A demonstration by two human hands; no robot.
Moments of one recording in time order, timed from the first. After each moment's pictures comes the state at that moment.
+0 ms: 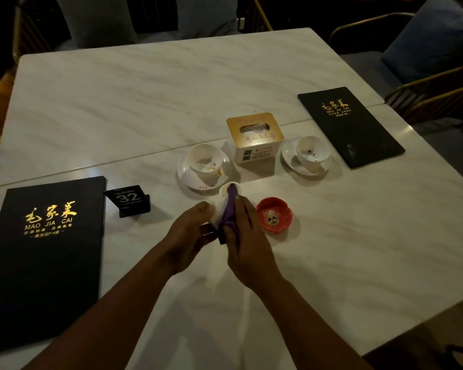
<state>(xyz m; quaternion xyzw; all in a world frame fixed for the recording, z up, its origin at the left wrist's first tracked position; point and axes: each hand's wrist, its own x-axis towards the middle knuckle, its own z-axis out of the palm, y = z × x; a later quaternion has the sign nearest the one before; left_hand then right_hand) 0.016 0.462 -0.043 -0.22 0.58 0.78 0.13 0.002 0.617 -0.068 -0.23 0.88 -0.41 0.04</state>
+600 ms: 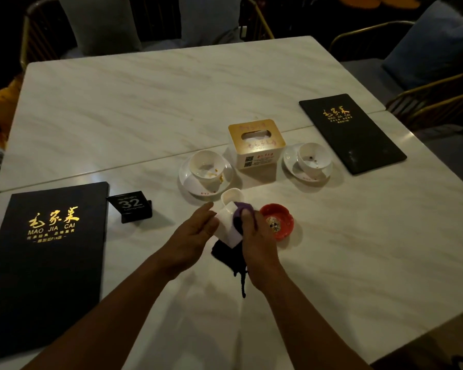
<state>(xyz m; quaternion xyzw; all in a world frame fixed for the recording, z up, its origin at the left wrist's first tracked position) 0.020 0.455 -0.044 -0.12 0.71 0.68 0.12 -0.018 0.601 -0.065 0.10 0.71 -0.67 0.18</state>
